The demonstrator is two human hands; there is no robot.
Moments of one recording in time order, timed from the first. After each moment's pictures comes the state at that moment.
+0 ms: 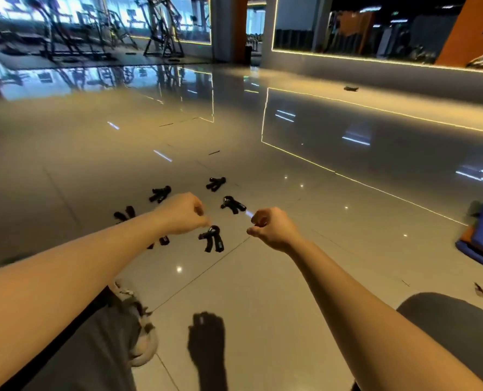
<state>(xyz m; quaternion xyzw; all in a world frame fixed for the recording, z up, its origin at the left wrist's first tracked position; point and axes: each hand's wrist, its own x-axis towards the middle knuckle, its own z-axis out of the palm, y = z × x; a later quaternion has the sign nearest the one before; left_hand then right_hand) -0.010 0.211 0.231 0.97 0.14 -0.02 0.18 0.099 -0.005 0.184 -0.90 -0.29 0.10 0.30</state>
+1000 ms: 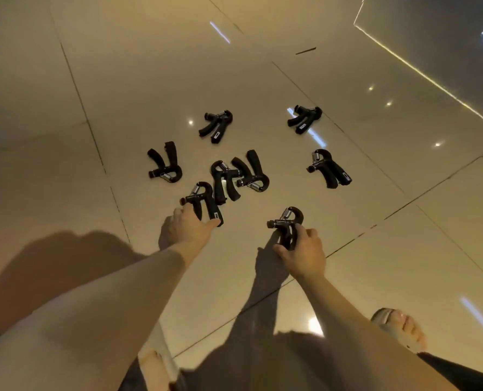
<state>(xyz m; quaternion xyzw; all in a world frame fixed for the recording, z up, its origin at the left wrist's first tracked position) 0.145 0.483 -0.090 0.79 0.54 -0.03 0.29 0.271 0.264 -0.114 -0.95 -0.16 0.20 0.17</state>
